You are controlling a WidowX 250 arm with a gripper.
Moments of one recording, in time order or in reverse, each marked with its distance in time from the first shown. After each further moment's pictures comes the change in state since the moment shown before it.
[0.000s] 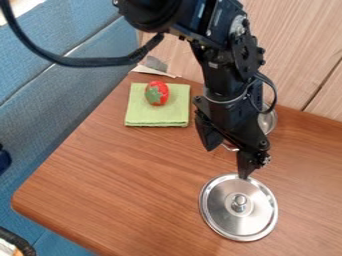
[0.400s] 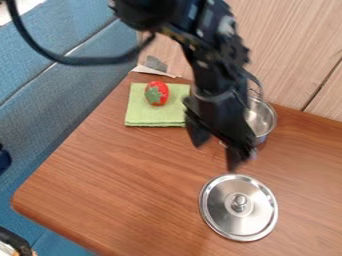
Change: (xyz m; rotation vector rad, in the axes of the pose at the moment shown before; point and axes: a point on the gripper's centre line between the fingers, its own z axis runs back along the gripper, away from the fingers) arm -0.001 0.030 -0.003 0.026 0.007 0.102
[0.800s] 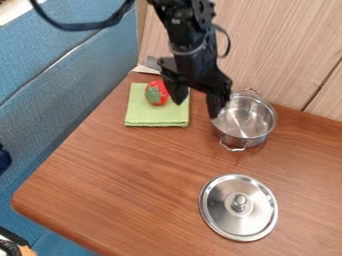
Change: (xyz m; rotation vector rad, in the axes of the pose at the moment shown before) arm 0.036 0.068 0.006 0.083 -0.086 0.210
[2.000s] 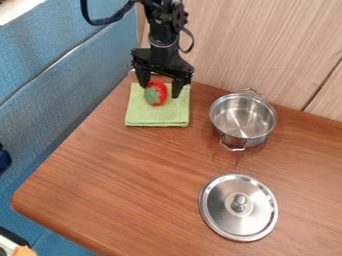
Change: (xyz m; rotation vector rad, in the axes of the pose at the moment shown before) arm 0.031 0.100 -0.066 0.234 0.073 0.189
